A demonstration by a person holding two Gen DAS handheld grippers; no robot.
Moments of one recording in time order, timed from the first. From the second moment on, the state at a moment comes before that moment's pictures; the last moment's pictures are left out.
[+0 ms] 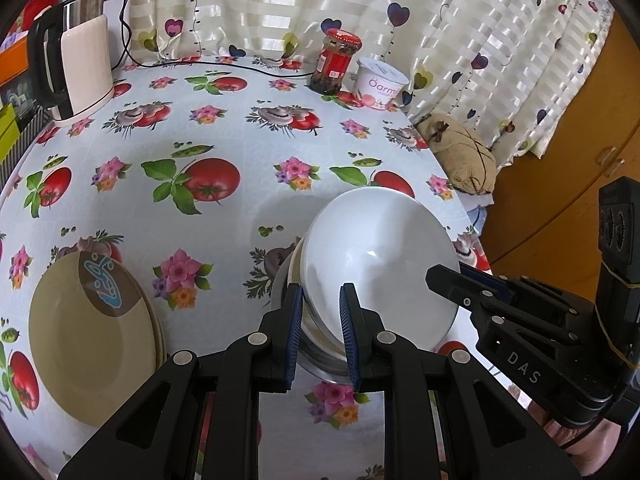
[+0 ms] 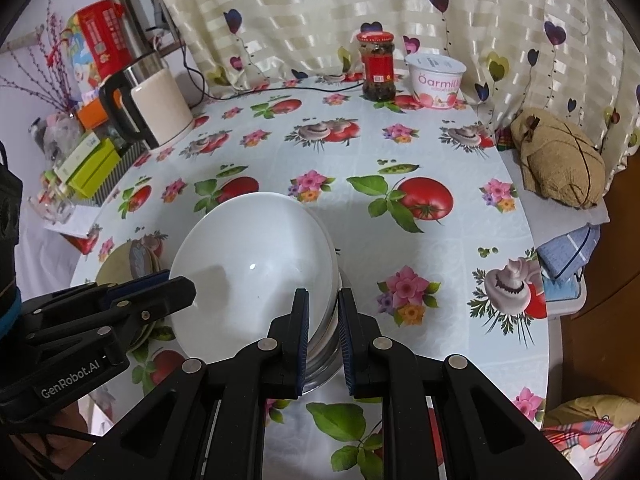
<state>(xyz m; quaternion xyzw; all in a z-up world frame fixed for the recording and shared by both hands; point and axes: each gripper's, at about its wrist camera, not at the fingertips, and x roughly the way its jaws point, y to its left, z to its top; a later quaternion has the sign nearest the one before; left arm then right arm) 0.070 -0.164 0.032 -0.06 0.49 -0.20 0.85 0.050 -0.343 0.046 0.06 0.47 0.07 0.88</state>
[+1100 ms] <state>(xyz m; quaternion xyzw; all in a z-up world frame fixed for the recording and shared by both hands) 0.072 -0.163 0.030 -0.06 0.49 -0.19 0.85 0.057 -0.342 0.036 0.06 0.48 0.08 0.87</state>
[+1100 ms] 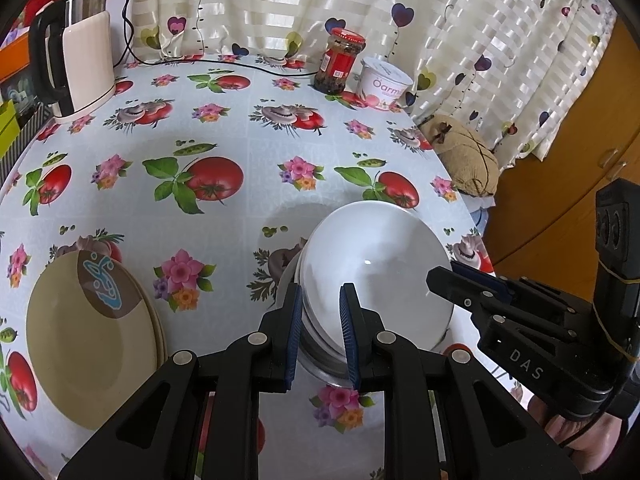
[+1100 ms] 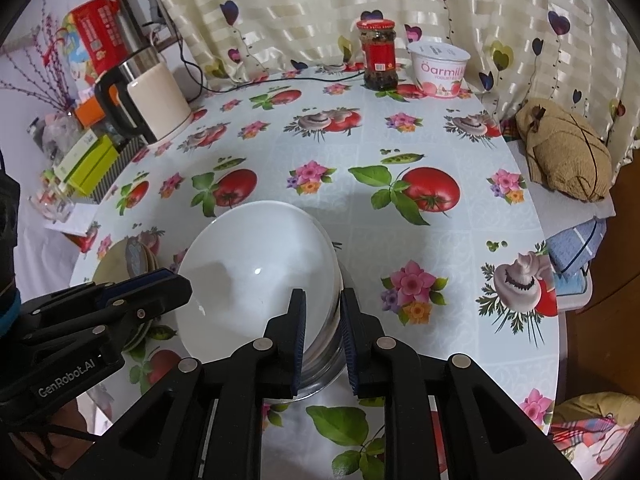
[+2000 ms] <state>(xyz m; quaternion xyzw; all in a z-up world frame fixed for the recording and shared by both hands) 0.072 -0.134 0.040 -0.09 0.45 -0.17 0.87 0.041 -0.380 0.051 0.12 0.44 0.07 0.89</state>
